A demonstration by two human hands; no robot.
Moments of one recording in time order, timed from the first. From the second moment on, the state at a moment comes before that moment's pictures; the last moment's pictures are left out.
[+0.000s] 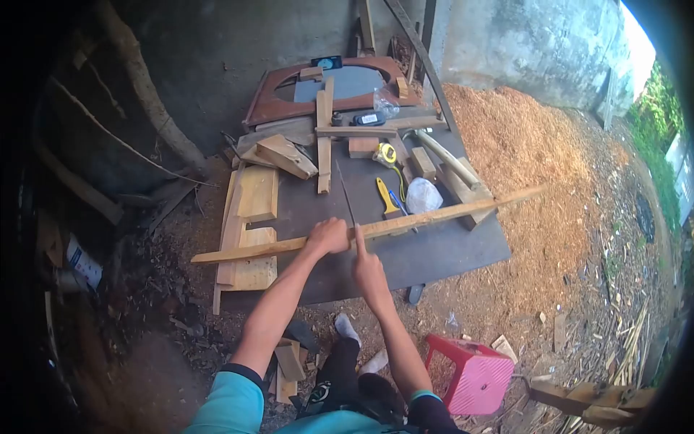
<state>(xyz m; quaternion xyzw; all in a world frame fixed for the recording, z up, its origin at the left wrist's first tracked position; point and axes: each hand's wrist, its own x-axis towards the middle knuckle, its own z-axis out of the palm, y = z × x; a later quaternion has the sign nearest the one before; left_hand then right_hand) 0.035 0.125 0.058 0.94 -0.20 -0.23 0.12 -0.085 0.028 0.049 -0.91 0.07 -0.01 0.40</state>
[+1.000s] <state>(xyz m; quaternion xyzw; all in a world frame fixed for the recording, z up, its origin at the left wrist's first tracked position) 0.044 0.124 0.058 0.94 -0.23 -0.22 0.11 -0.104 0.024 0.025 -0.91 0.06 -0.02 0.40</state>
